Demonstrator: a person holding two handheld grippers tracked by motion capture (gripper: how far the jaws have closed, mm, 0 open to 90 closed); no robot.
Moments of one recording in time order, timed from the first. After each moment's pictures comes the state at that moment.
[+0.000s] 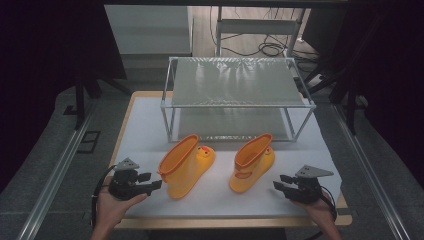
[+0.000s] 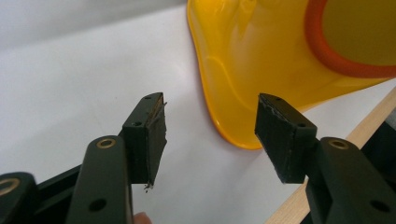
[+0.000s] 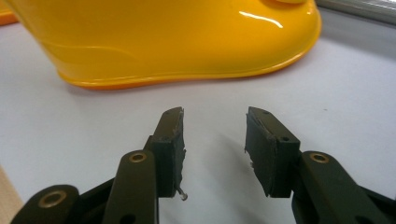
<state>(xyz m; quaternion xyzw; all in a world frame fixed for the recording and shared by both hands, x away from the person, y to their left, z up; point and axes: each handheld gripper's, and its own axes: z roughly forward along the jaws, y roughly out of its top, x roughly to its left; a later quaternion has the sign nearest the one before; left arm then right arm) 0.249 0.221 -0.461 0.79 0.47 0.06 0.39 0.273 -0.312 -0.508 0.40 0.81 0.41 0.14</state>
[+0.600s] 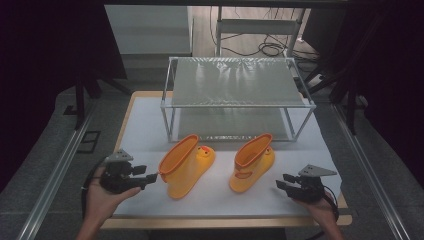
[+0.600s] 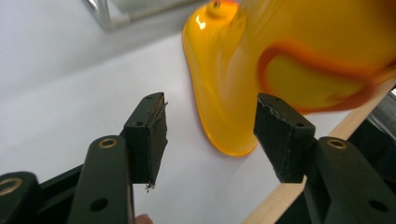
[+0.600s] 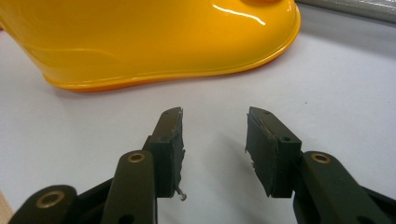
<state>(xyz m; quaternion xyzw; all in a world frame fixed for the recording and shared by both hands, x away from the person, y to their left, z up) 0.250 0.229 -0.407 0.80 0.45 0.07 0.39 0.275 -0.319 -0.509 0.41 0.80 0.41 0.14</state>
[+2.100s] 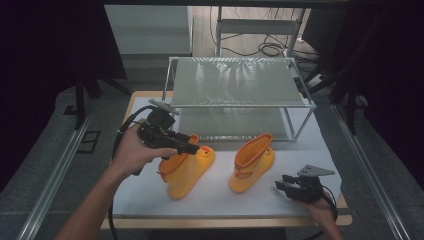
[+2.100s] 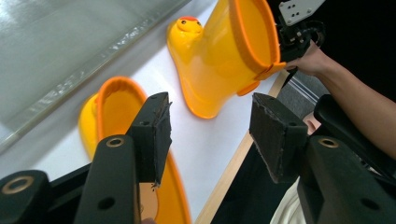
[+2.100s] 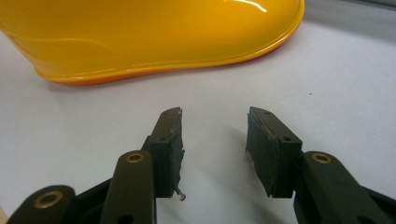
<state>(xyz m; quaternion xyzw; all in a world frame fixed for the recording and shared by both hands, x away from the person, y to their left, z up) 0.309 0.124 -0.293 0.87 0.33 -0.04 0.37 0.278 -0.319 -0.515 0.42 0.80 0.40 0.13</state>
